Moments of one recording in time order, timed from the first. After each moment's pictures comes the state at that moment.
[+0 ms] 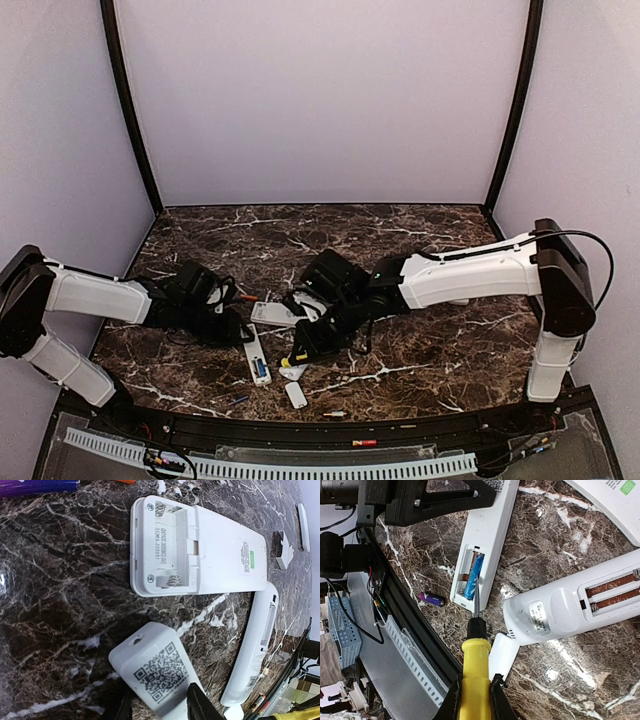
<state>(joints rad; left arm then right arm) -0.61 1.43 0.56 -0.14 0.31 -0.68 1.16 1.88 1.35 -0.48 -0.40 0.66</state>
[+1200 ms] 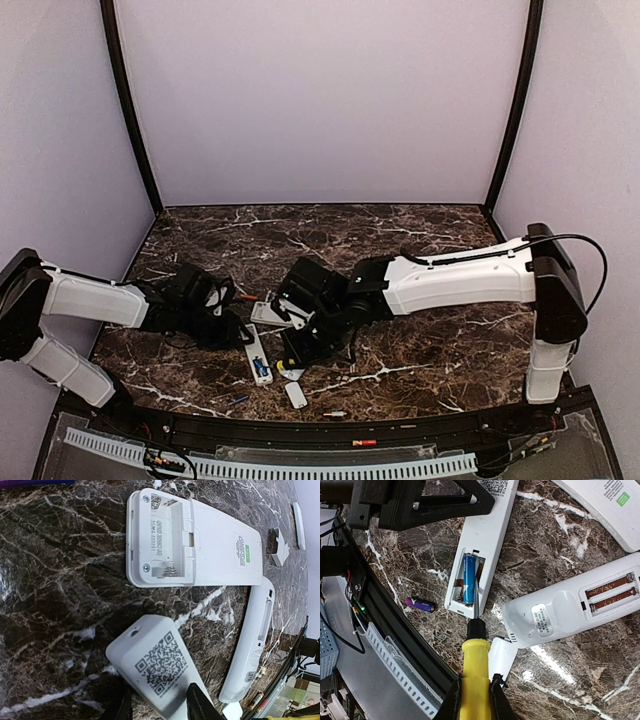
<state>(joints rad) -0.61 1.41 0.53 -0.10 0.33 -0.69 1.24 1.93 1.49 -0.62 -0.20 0.67</state>
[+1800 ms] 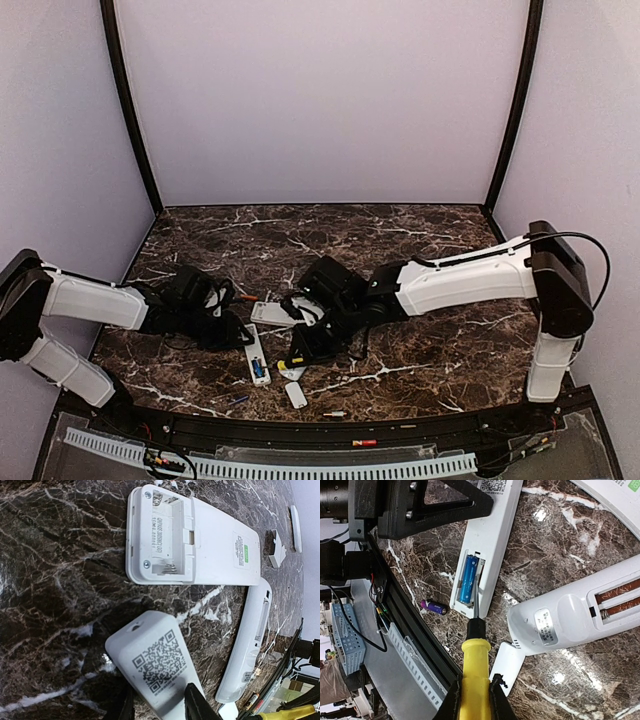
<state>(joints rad) -0.62 1.41 0.51 -0.07 0.34 -0.72 1.17 1.89 1.32 -0.40 -0.37 0.71</state>
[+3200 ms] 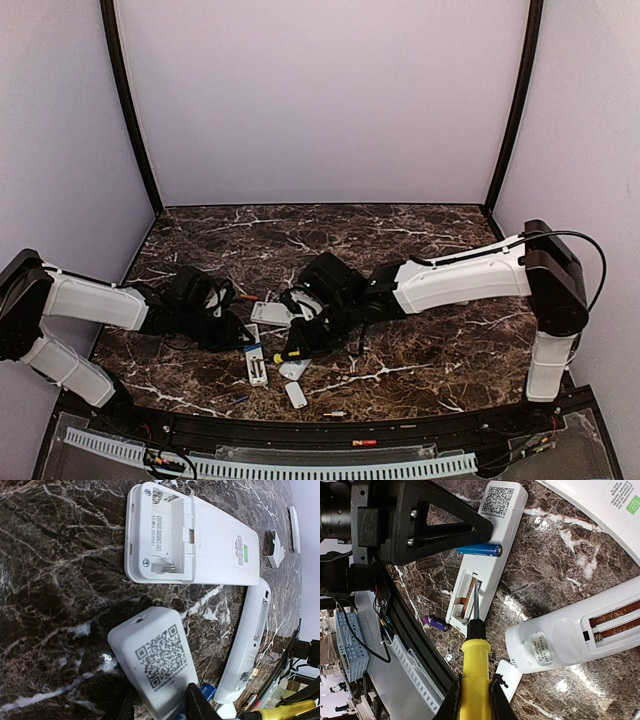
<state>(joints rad) -0.62 1.41 0.50 -0.05 0.35 -0.74 1.14 1.91 1.32 -0.32 -0.38 0.72</state>
